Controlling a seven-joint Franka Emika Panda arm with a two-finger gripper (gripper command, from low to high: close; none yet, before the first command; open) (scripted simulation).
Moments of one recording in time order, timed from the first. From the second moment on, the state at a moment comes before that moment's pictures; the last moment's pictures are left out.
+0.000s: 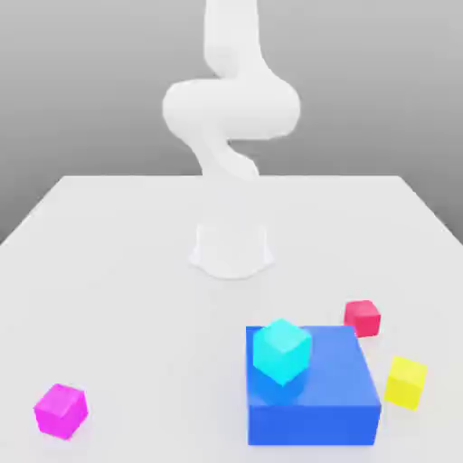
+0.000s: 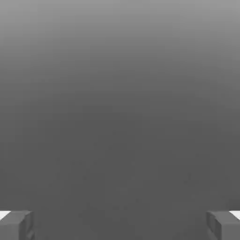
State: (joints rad) arm 0.04 -0.71 0.01 -2.32 0.00 2.34 0.75
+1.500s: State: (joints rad) arm 0.42 0.17 0.19 -2.58 -0.06 2.75 0.34
